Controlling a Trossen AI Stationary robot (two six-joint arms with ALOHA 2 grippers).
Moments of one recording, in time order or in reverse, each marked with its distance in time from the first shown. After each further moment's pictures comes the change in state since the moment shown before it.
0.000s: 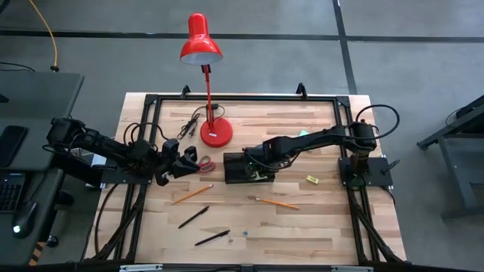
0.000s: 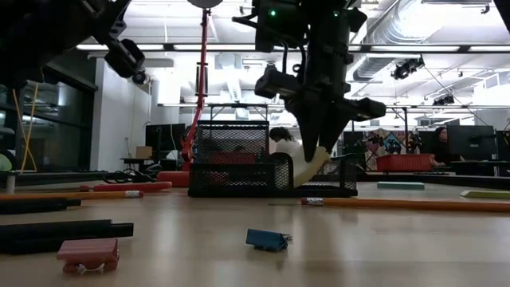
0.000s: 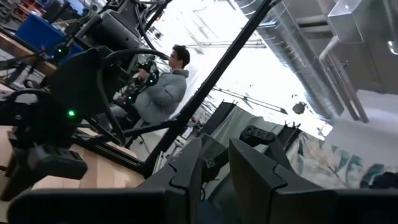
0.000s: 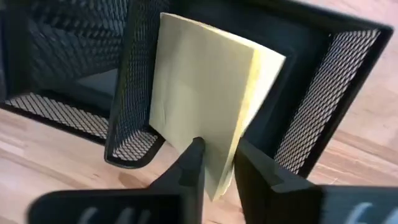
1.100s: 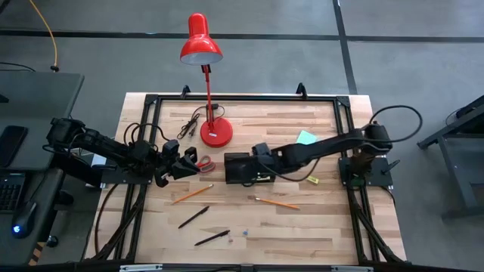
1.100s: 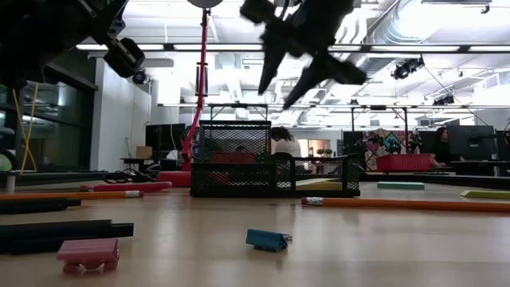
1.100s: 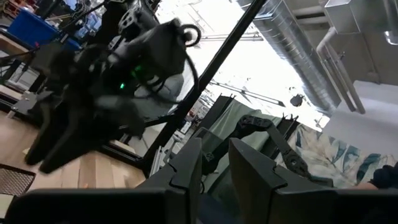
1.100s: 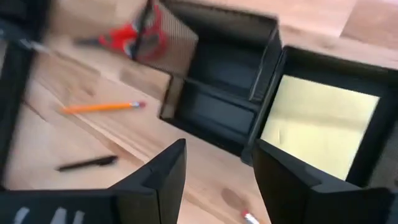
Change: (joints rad) left arm 0.000 0.001 0.000 -0.010 0.026 0.019; right arm 0.142 -0.152 0.001 0.202 0.308 0.109
